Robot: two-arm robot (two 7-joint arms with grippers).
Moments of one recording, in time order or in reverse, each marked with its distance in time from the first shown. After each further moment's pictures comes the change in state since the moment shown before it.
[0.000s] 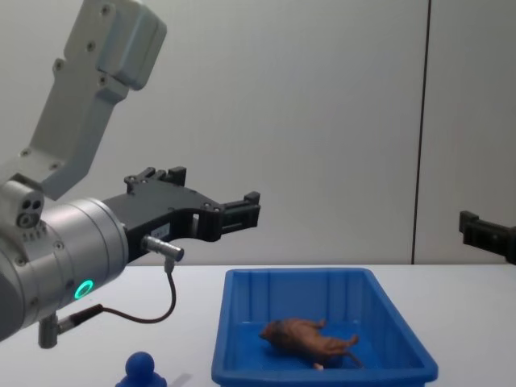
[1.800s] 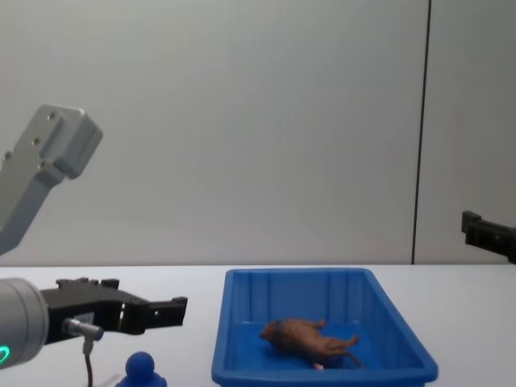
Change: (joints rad) left arm 0.030 0.058 -0.080 0.052 -0.170 0.269 -0.050; right arm -0.003 0.001 0.001 -0.002 0.000 0.000 -0.005
